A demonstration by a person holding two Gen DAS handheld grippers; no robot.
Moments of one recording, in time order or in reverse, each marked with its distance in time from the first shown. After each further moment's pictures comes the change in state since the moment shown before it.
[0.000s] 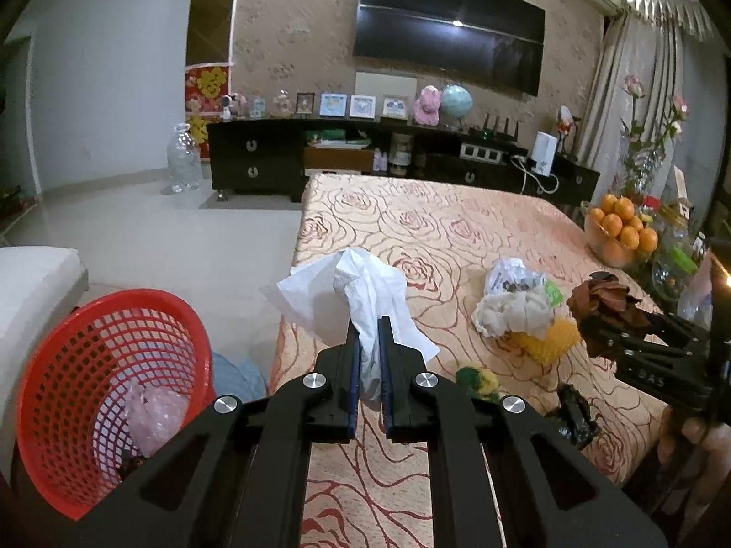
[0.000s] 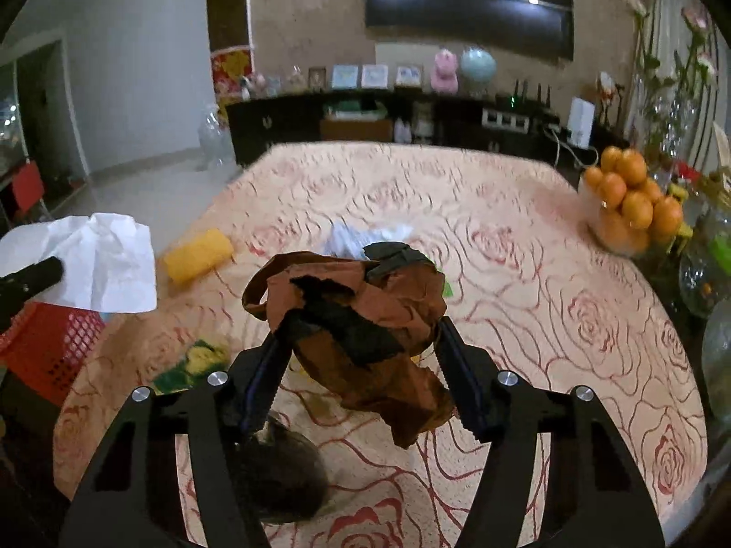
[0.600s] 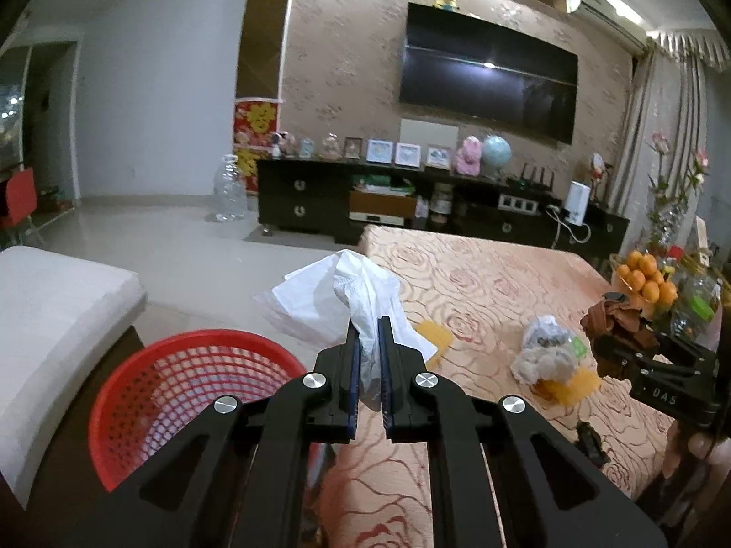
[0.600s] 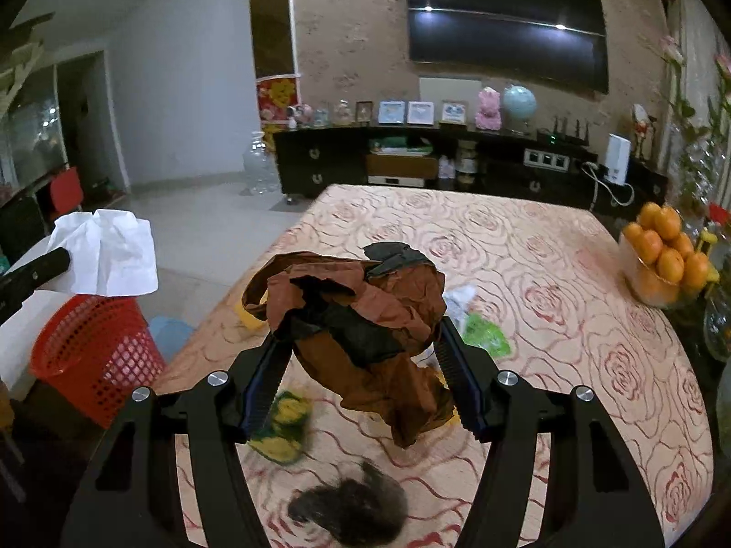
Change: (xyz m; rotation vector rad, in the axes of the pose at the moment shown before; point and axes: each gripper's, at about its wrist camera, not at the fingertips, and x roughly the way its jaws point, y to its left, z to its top) left arm -0.059 0.049 0.022 -0.063 -0.134 0.118; right arm -0.023 0.046 0.034 -0.049 -0.086 0.122
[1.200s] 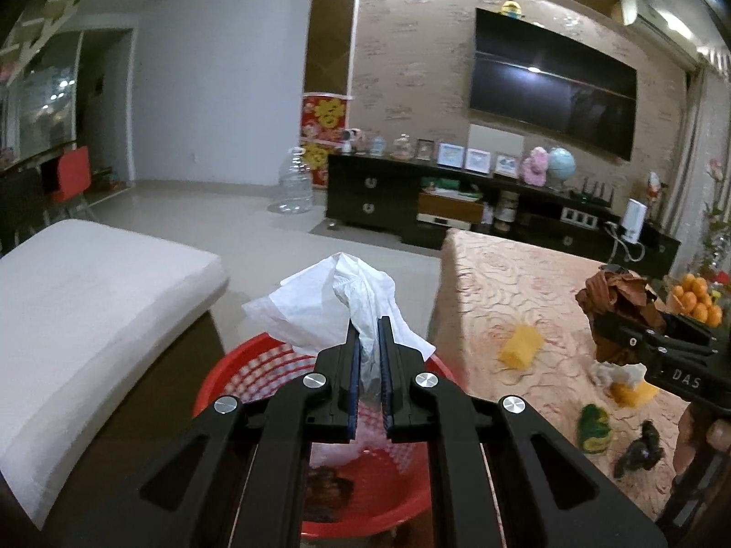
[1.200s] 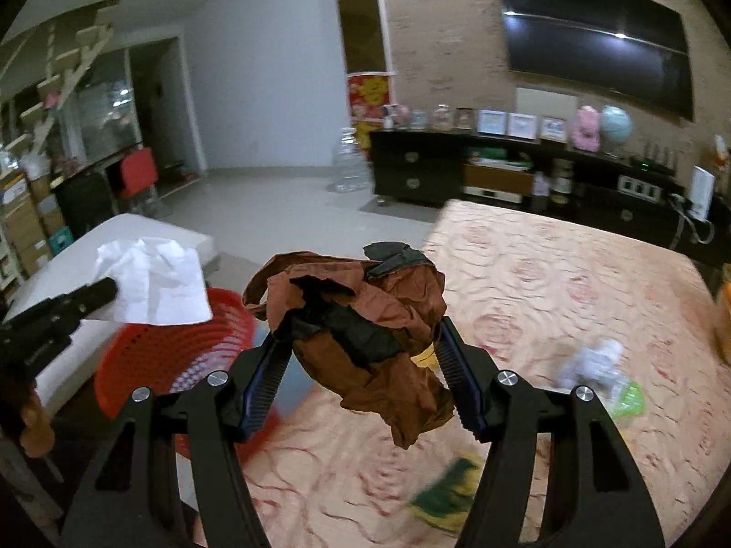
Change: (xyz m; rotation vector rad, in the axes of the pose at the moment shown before) left arm -0.016 0.084 -0.007 -0.082 0.007 0.172; right arm 0.032 0.116 0.040 -0.109 0.012 0.256
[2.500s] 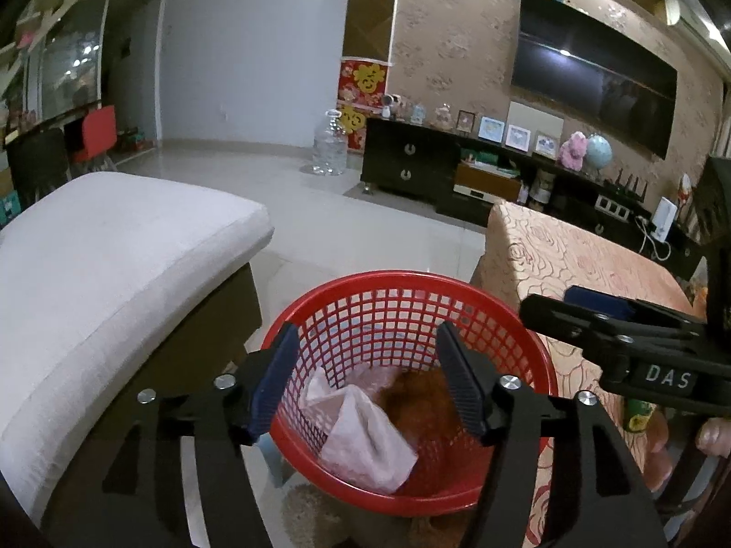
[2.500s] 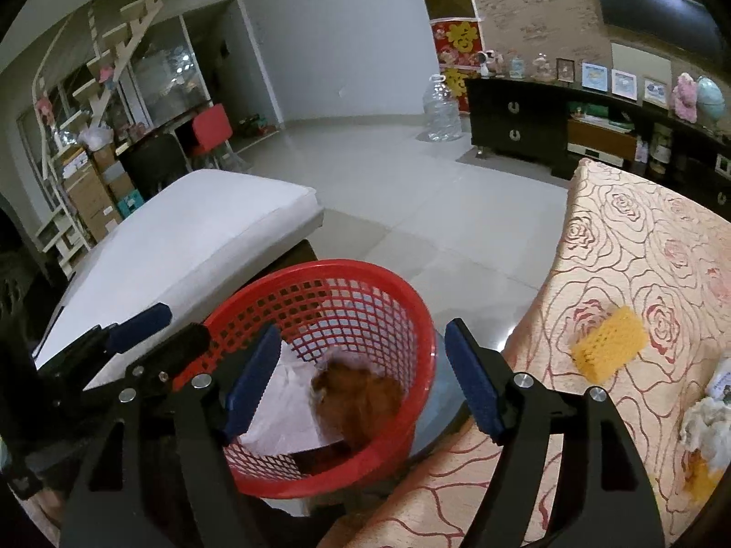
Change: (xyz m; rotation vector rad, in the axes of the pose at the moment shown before) left arm 0.016 0.051 -0.019 -0.073 0.103 0.071; right arm 0.075 0.087 0.011 -0.015 0.169 0.256
